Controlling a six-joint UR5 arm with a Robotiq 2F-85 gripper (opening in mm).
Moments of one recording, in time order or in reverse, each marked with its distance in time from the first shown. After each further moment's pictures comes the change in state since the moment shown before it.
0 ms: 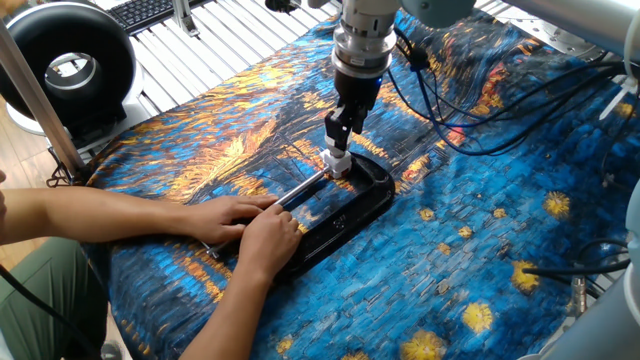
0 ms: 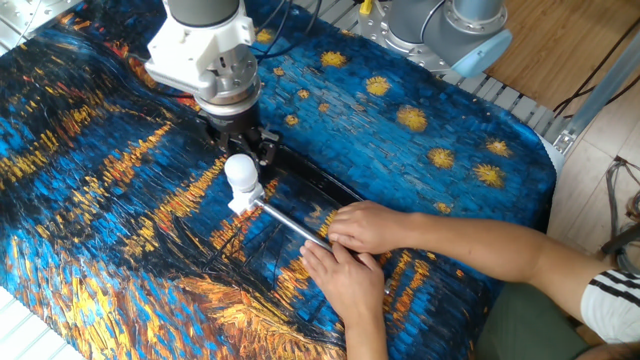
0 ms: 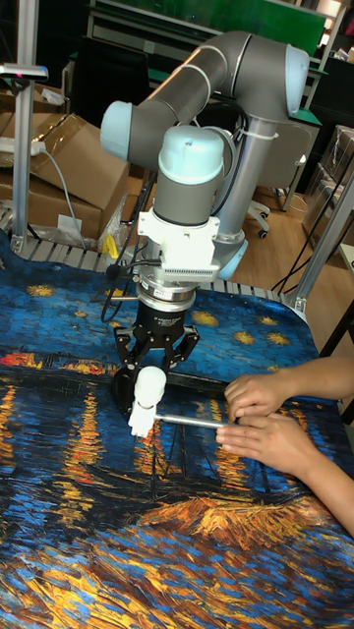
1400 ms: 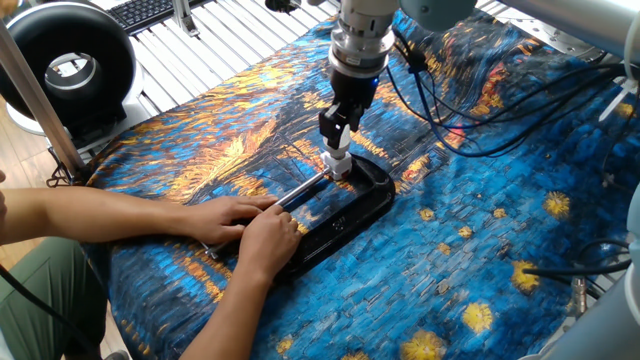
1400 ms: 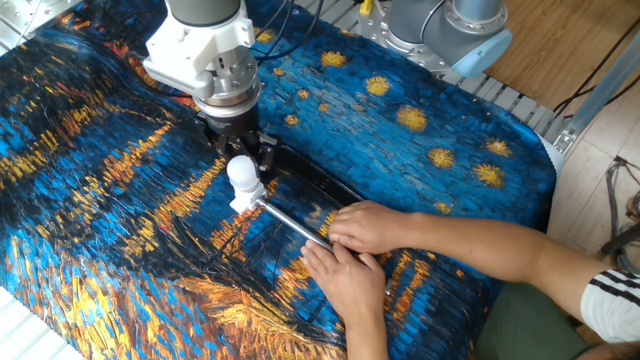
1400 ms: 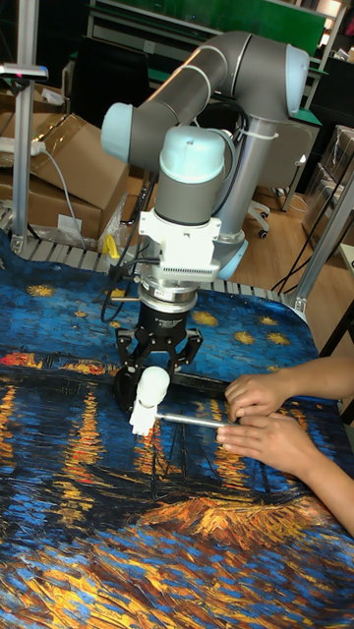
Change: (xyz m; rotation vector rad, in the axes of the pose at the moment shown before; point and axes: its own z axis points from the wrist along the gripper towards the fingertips) arm -0.009 0.001 0.001 0.005 -0.021 0.049
